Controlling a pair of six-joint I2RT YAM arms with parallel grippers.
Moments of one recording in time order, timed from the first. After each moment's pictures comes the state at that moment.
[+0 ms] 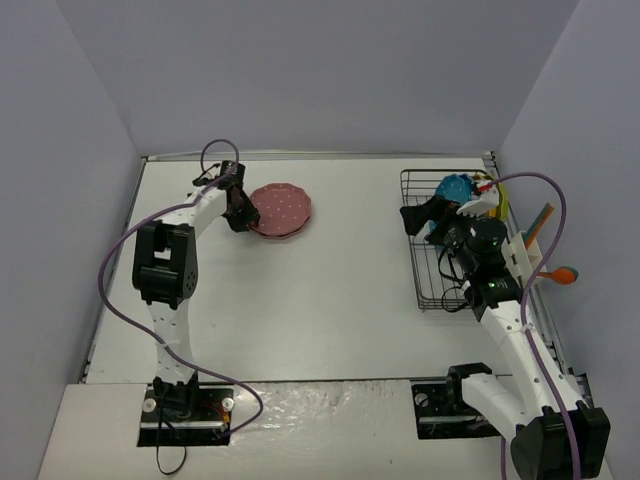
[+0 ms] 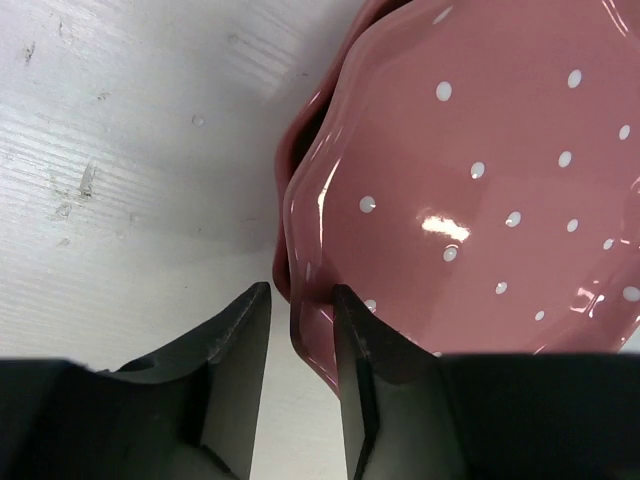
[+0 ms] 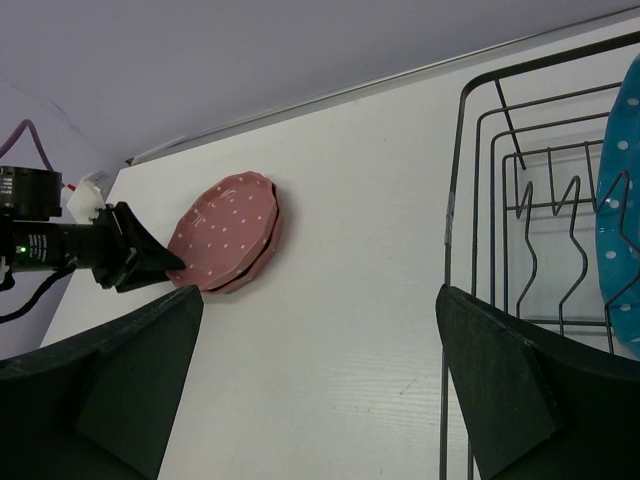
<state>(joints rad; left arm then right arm) -0.20 2.07 1.62 -0.64 0.00 -0.77 0.12 0.91 0.67 0.10 -0.18 0.51</state>
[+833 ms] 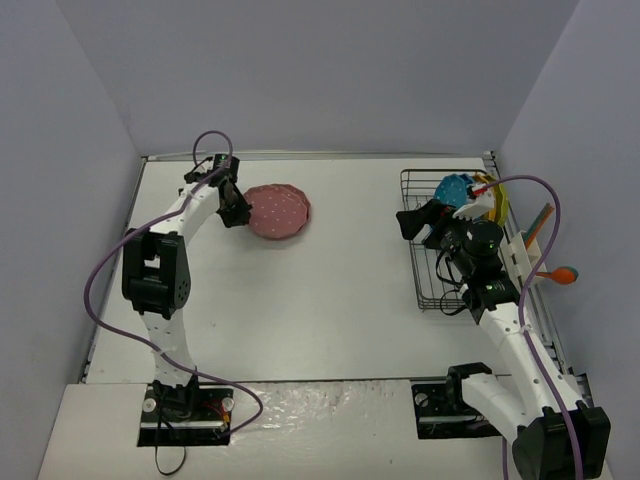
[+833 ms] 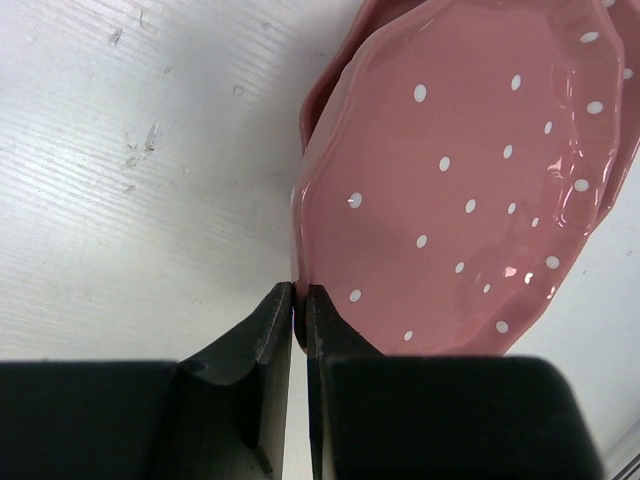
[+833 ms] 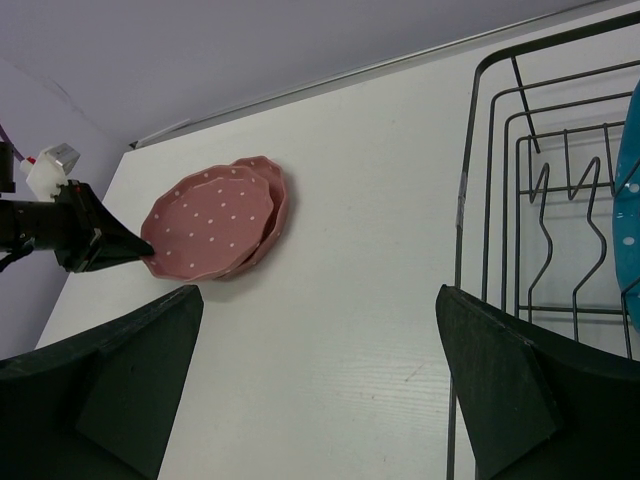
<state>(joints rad) -0.19 1.96 1.62 -0.73 -0.04 -0.75 0.14 0.90 0.64 0.10 -0.19 0.51</state>
